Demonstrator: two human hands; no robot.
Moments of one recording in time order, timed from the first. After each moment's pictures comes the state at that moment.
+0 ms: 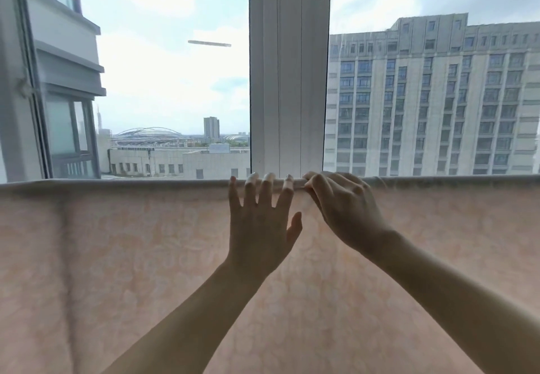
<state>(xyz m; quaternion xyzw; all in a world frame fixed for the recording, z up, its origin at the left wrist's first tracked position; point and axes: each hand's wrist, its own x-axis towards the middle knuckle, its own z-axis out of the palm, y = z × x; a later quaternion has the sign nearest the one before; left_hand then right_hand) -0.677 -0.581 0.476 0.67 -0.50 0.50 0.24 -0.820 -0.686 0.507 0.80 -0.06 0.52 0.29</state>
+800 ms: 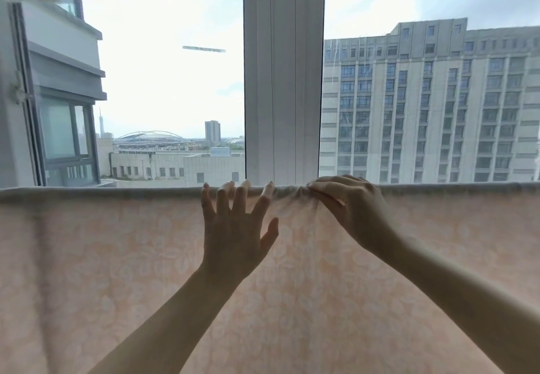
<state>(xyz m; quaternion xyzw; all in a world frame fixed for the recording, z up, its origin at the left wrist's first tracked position) -0.655 -0.583 0.477 0.67 -0.47 0.54 0.22 -0.844 -0.704 0.521 0.83 -0.09 0.54 0.12</state>
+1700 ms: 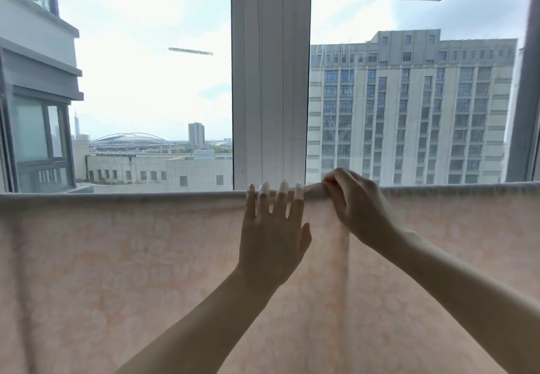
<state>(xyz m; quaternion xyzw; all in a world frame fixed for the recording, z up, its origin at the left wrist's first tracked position) -0.713 -0.607 0.480 0.64 -0.54 0.50 0.23 -0.859 -0.704 0.529 0.82 -0.15 0.54 0.11</state>
